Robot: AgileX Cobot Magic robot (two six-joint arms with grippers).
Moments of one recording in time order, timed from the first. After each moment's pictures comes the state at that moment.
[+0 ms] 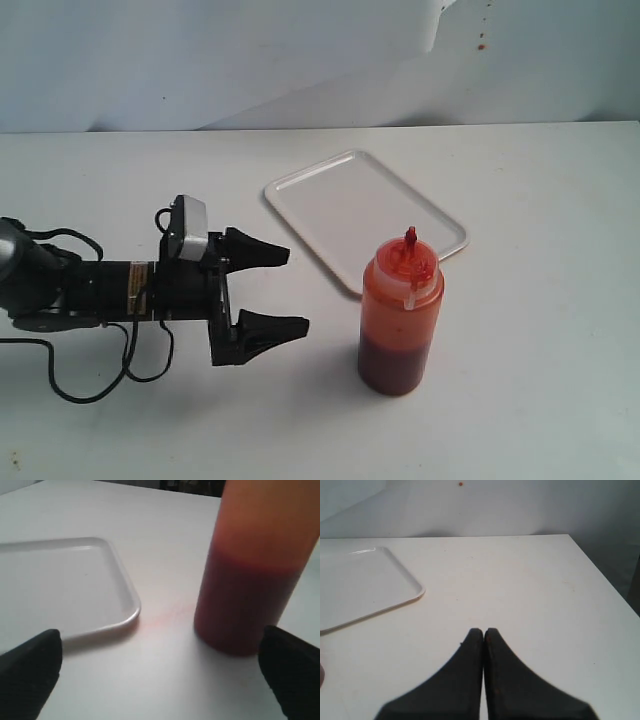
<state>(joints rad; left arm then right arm) -0.19 2.21 -0.88 1.27 -1.21 -0.45 -0.04 0.00 0.00 -0.01 0.35 0.00</state>
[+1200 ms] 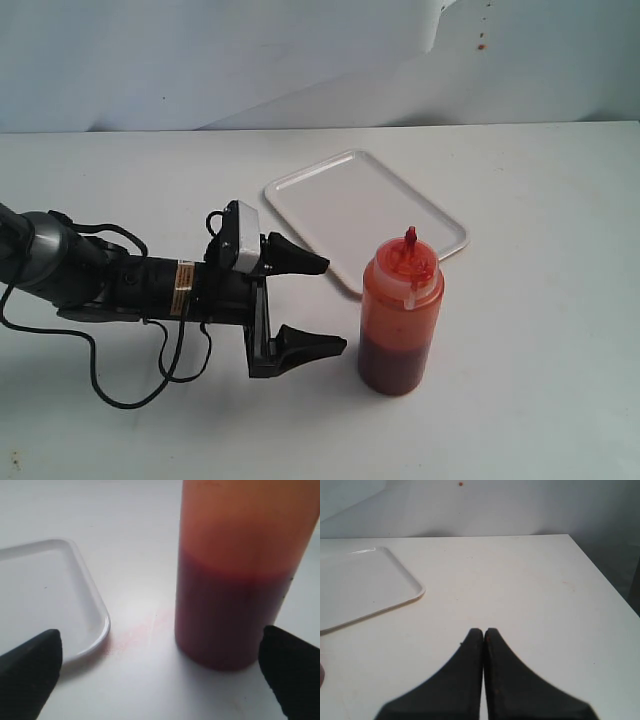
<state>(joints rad) -0.31 2.21 -0.94 1.27 -1.10 -0.45 -0.04 0.00 0.00 -0.01 0.35 0.00</state>
